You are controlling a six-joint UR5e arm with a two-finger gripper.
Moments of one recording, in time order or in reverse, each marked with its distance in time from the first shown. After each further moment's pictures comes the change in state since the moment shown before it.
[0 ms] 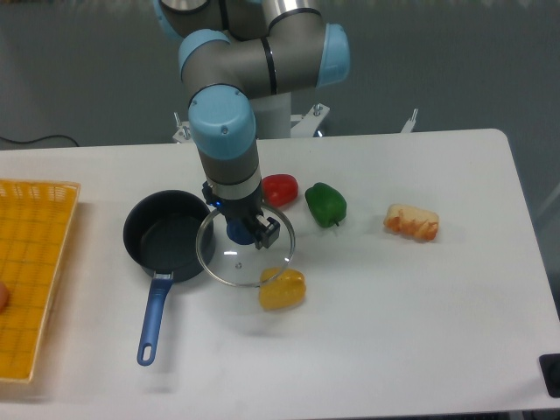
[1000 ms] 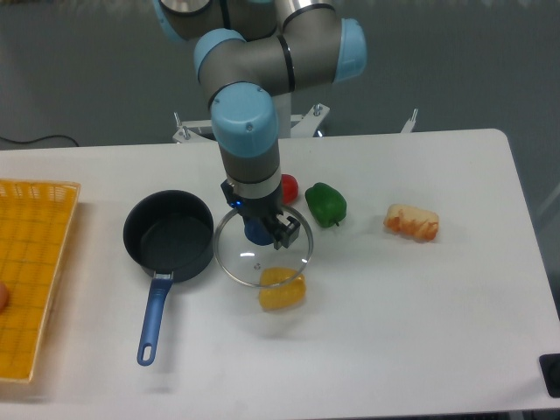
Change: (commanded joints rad) arm 0.074 -0.003 0.012 0.012 0.011 0.061
